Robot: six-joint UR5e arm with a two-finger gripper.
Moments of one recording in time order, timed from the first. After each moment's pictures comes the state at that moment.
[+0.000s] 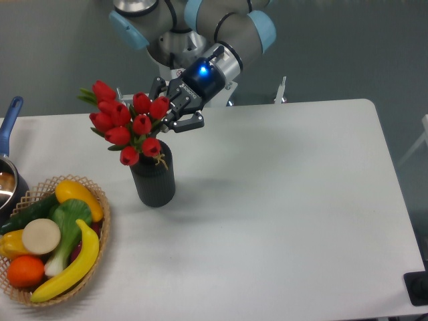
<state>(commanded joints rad) 2.75 -1.49 -2.30 -0.81 0.15 1.36</state>
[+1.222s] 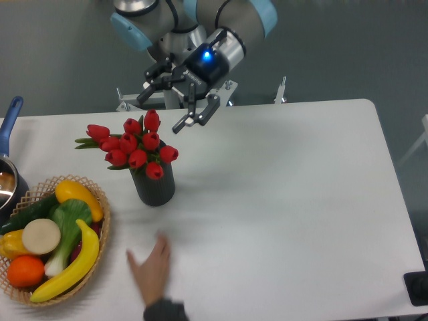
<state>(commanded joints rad) 2.87 -1.36 -2.28 -0.82 0.14 1.24</state>
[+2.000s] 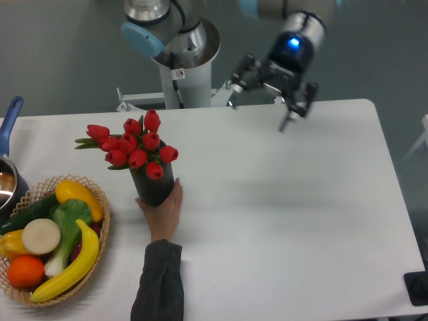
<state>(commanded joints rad) 2.96 -1.78 -1.92 -0.80 0.32 1.25</state>
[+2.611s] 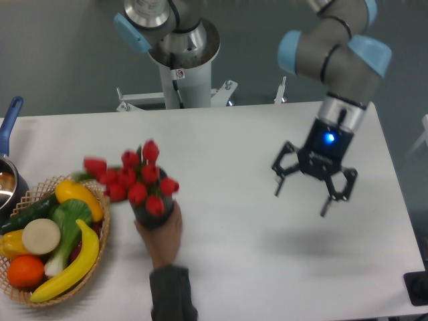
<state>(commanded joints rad) 2.77 -2.04 -1.55 -0.81 1.05 1.11</state>
